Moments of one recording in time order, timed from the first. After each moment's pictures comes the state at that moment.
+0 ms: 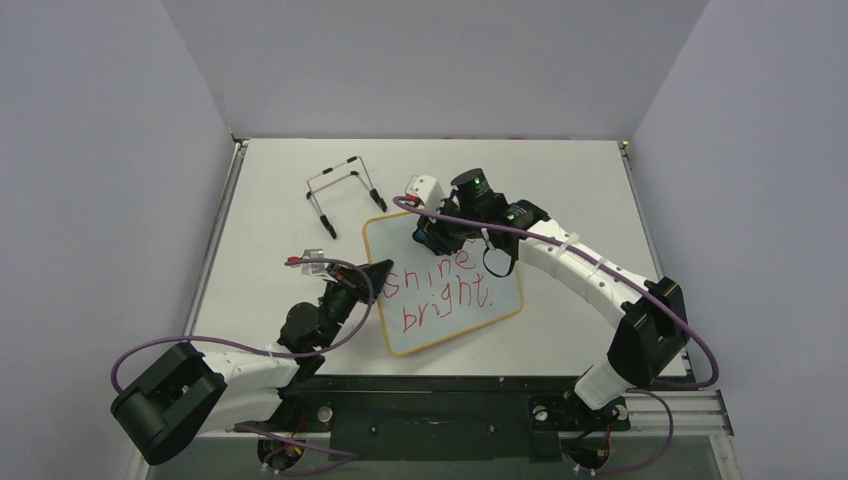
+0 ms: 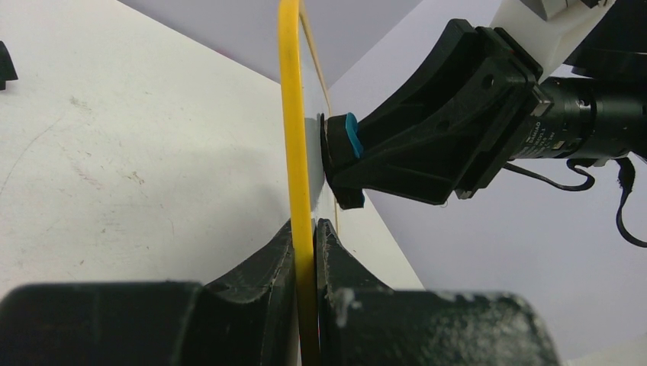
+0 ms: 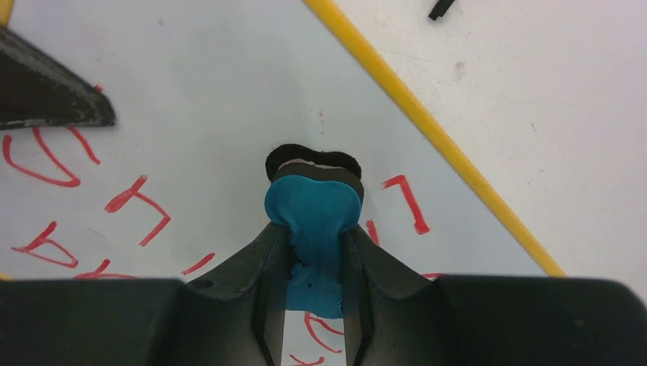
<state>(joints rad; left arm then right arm) -0.75 1.12 0.10 1.24 -0.21 -0.80 0.70 1.56 1.36 -0.53 -0.31 -0.40</state>
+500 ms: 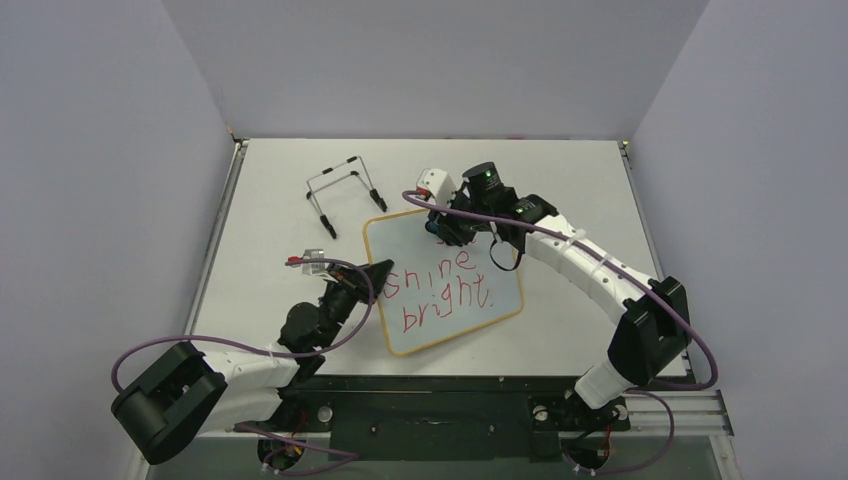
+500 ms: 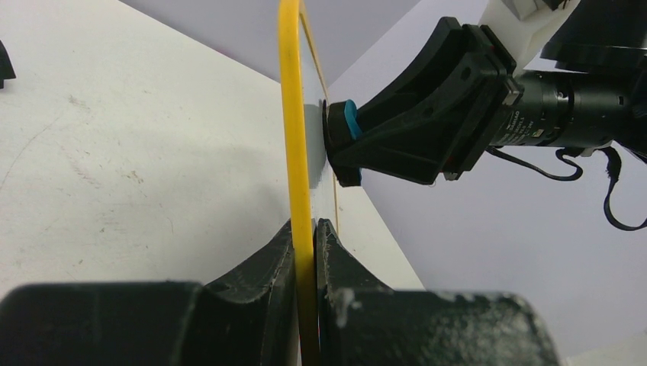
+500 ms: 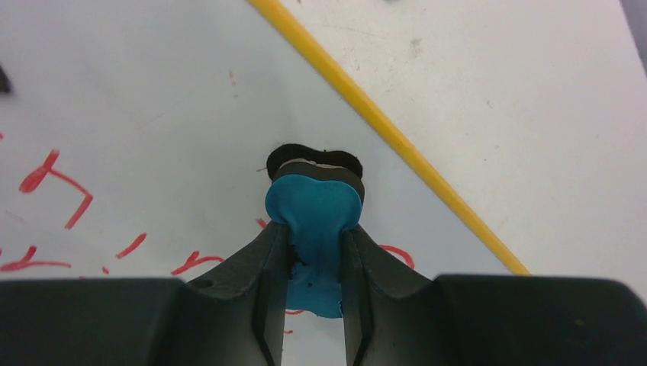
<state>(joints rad) -0.75 1.12 0.10 1.24 -0.21 -0.80 0.64 1.56 1.37 -0.51 -0.25 -0.41</state>
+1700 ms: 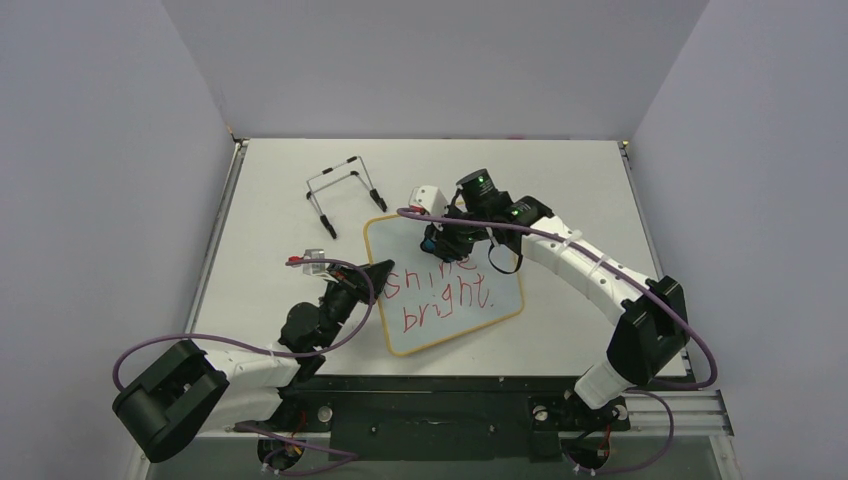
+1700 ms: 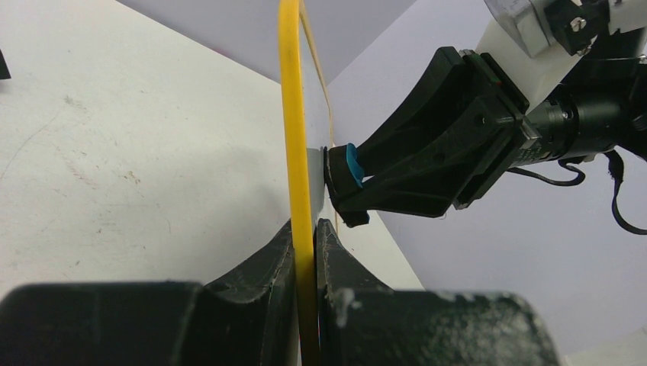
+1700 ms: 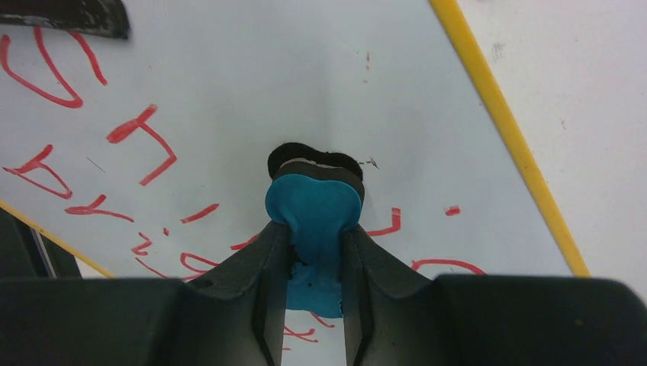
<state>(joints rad) -0.75 1.14 0.10 1.26 -0.21 -0.80 0.65 1.57 1.37 -0.65 -0.39 -0.54</state>
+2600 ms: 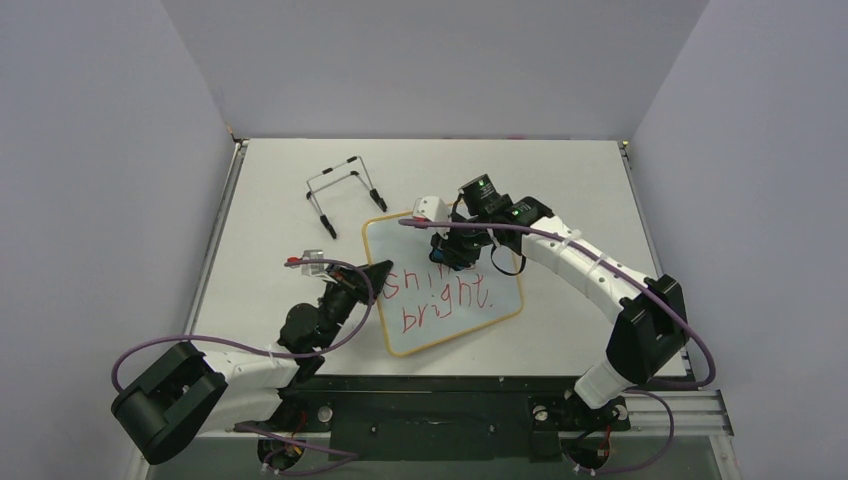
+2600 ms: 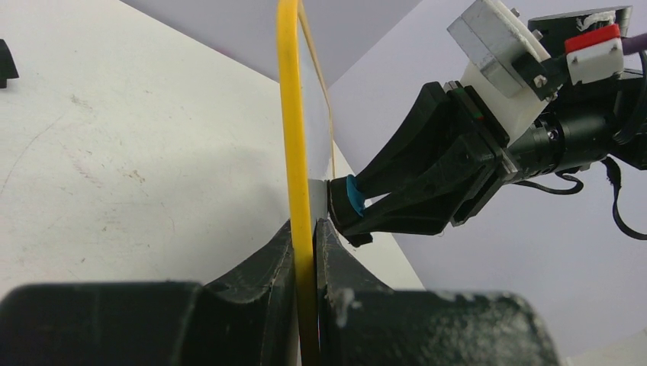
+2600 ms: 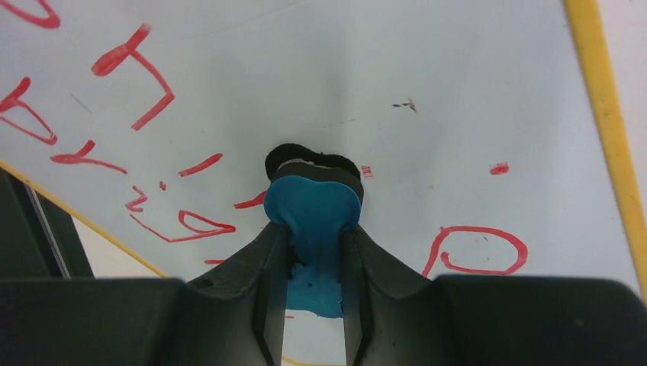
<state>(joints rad) -0.75 1.12 0.09 1.26 -0.21 -0.80 0.65 1.58 1.36 -0.75 -0.39 -0.64</state>
